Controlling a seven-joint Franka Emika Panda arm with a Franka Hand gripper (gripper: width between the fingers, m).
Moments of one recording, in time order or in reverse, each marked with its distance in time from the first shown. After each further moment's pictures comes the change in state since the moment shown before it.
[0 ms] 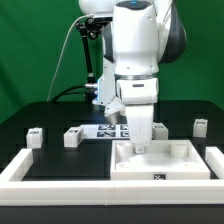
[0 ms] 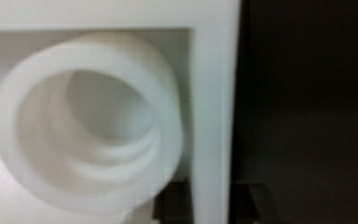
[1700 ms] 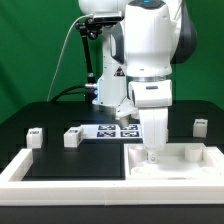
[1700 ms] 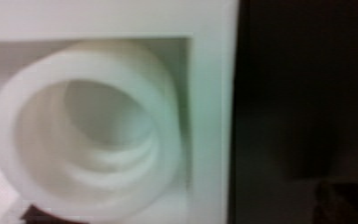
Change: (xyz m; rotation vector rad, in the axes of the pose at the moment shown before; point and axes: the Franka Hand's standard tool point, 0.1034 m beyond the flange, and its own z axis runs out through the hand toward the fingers) arm 0.015 0.017 0.000 -0.002 0.006 0.011
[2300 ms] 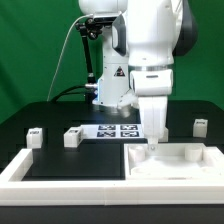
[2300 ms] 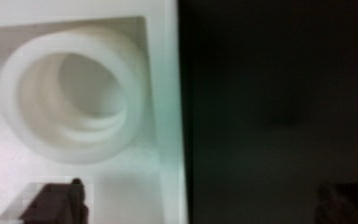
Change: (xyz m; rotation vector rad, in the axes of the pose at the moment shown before) arm 0.007 -0.016 -0.030 -0.026 -0.014 0.081
